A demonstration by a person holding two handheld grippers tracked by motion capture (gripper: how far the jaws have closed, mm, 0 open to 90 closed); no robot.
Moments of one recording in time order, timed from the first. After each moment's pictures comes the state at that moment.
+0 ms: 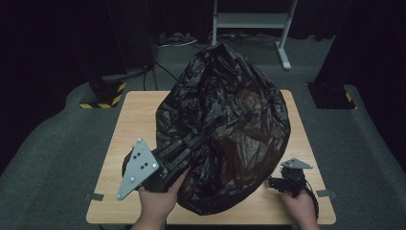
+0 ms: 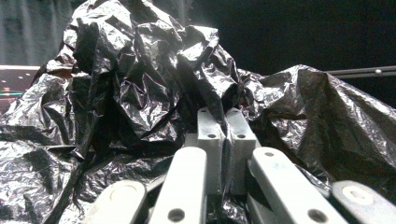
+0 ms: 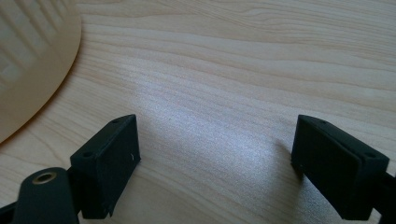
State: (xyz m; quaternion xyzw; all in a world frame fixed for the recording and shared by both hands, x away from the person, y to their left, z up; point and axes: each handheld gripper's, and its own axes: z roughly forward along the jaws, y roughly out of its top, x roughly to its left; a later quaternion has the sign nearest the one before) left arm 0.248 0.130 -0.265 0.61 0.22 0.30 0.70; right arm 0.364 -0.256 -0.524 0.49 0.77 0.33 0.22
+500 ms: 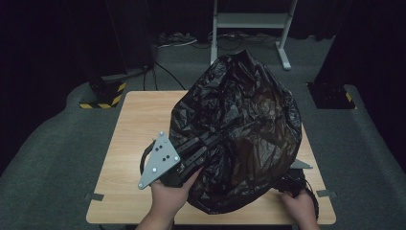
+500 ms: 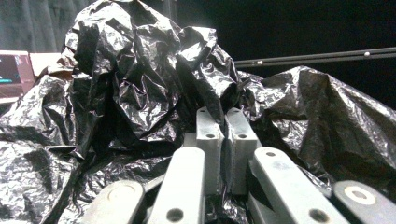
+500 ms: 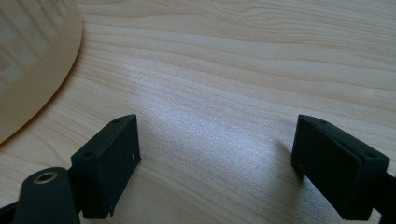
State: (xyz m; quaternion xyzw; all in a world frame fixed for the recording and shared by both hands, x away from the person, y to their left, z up) left arm 0.262 0.107 -0.267 0.64 0.21 0.28 0.69; right arm 0.363 -0.256 -0.525 0.49 0.77 0.33 0.22
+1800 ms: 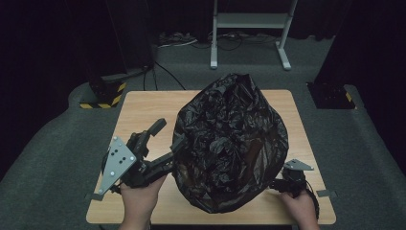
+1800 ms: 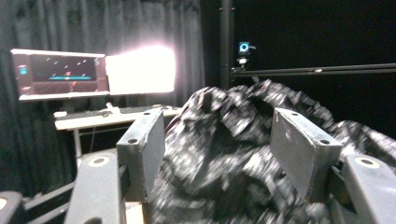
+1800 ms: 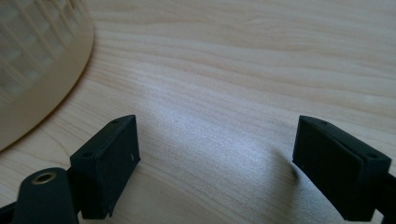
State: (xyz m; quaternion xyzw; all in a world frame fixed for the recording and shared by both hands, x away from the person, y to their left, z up) left arm 0.253 0.177 -0.283 0.59 0.29 0.35 0.67; right arm 0.359 -0.257 -0.523 0.48 0.77 0.35 0.22
